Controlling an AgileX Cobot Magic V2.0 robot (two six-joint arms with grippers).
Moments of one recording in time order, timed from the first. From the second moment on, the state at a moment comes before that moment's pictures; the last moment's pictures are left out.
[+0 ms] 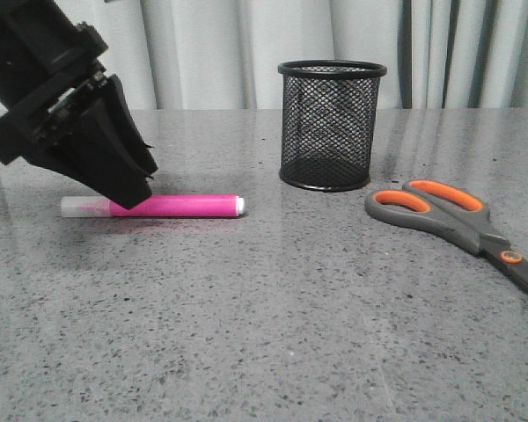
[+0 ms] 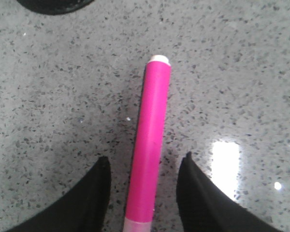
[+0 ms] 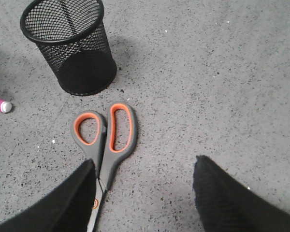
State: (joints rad) left arm -0.36 1.62 -1.14 -0.62 0.92 1.50; right arm 0.05 0.74 -0.70 0.43 0.70 -0.43
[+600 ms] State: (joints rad) left arm -0.36 1.67 -1.15 -0.59 0.93 1.50; right arm 0.05 0.74 -0.70 0.43 0.70 -0.43
